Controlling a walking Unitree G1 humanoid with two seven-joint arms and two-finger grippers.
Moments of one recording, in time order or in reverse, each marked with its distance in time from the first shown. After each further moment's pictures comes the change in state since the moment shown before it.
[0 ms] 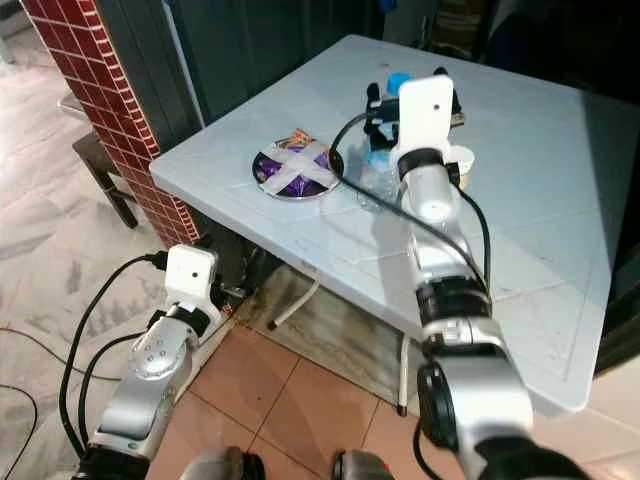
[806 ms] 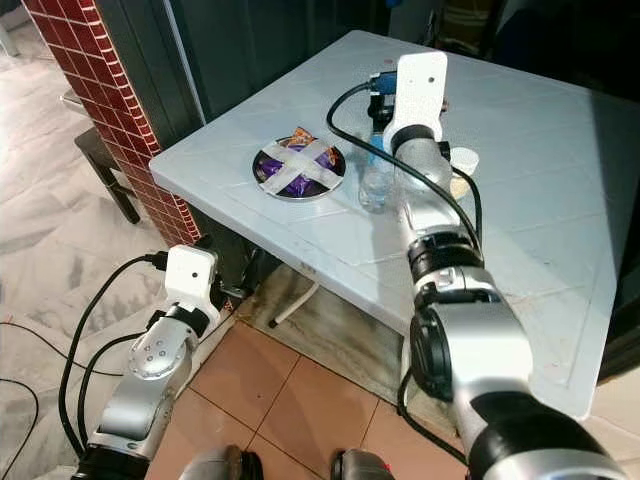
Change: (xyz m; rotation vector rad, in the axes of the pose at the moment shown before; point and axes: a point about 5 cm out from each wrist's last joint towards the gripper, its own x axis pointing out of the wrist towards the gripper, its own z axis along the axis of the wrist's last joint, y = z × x) left arm 0.000 0.000 0.000 0.002 0.005 0.001; right arm 0.027 0.006 -0.001 0.060 0.127 -0.002
